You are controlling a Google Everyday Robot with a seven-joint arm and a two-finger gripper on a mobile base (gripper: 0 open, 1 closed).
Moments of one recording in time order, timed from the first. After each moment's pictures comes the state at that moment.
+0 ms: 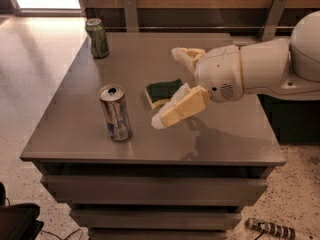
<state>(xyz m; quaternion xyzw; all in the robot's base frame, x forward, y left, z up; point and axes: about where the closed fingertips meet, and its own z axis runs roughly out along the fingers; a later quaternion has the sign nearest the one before) 0.477 -0.011 0.953 -0.54 0.62 0.31 0.47</state>
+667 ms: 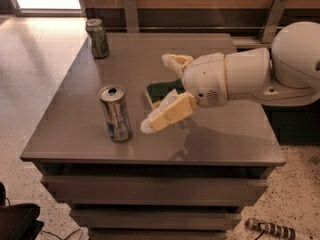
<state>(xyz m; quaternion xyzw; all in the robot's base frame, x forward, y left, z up) 0.481 0.008 0.937 -0.54 0.62 0.32 0.47</state>
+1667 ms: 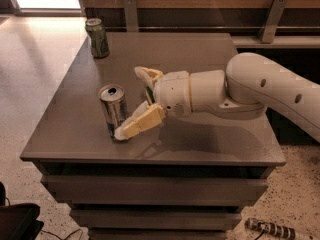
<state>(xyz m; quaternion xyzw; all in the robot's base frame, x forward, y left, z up) 0.495 0.071 0.900 -0.54 0.57 0.39 0.49</state>
